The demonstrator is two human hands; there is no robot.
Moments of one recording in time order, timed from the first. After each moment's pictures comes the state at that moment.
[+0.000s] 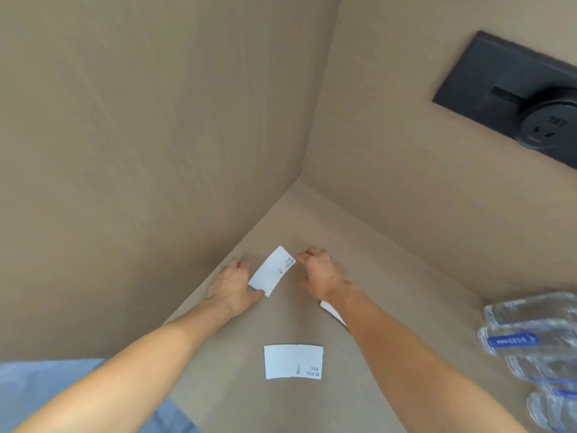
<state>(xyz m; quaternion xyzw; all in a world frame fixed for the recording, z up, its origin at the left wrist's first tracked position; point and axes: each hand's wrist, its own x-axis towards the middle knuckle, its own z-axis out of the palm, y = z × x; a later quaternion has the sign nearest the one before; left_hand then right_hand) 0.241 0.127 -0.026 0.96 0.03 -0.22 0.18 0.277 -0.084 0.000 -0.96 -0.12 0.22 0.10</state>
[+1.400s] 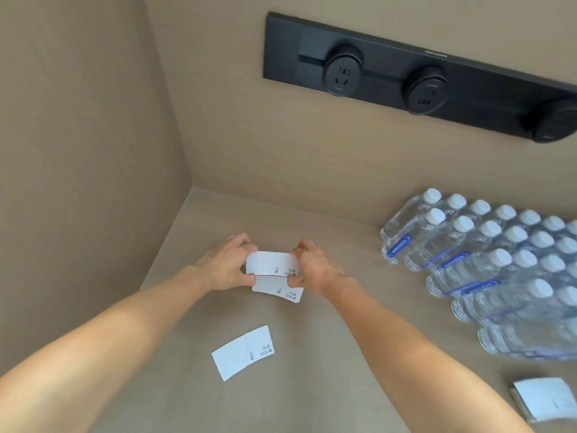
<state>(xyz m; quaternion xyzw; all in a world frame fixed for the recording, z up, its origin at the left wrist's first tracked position) 0.284 0.008 0.026 0.88 -0.40 -0.19 0.13 0.183 -0.194 0.037 -0.97 0.11 0.18 0.14</state>
